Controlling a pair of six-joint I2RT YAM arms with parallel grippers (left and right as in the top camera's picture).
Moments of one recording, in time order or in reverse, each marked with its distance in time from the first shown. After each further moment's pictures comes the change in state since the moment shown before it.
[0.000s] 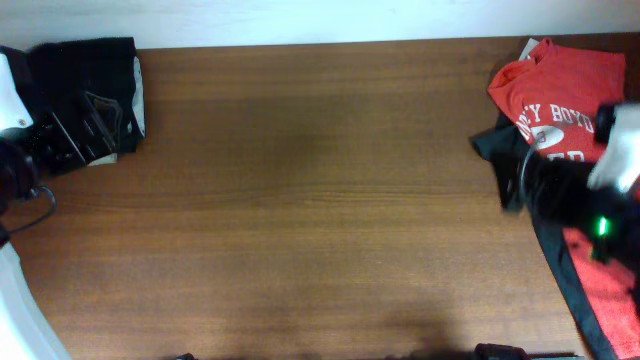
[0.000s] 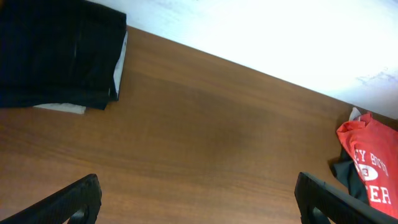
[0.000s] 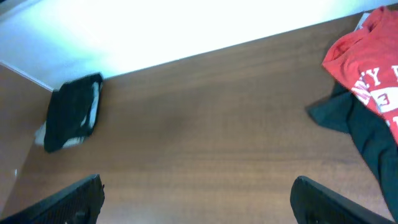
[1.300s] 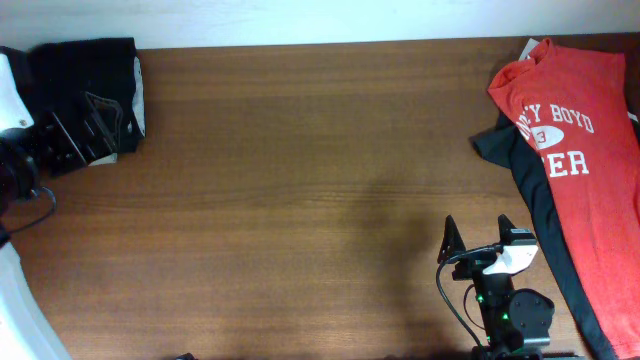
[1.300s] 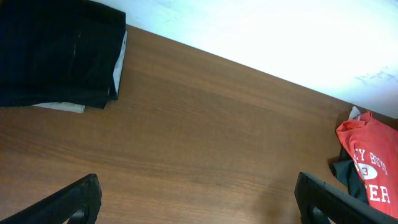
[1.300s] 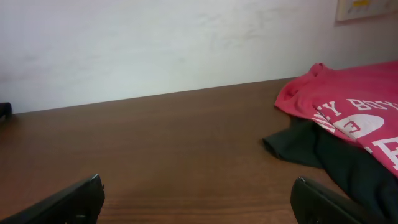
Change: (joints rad) left arm 0.000 0.000 -0.001 -0.002 0.000 0.000; right arm 0.148 -1.032 -1.729 1.242 0.359 -0.041
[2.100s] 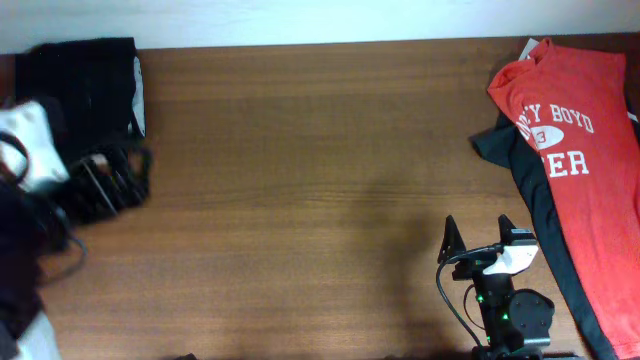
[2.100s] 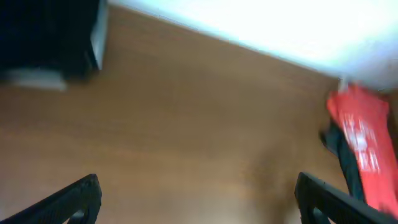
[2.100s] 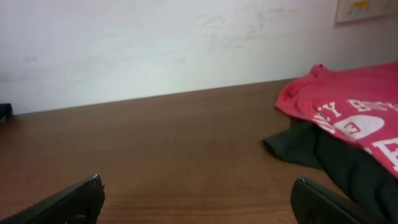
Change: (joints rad) left arm -0.064 -0.250 -0.291 0.015 0.001 0.000; right arm 0.000 -0.002 0.000 0.000 0.000 0.000
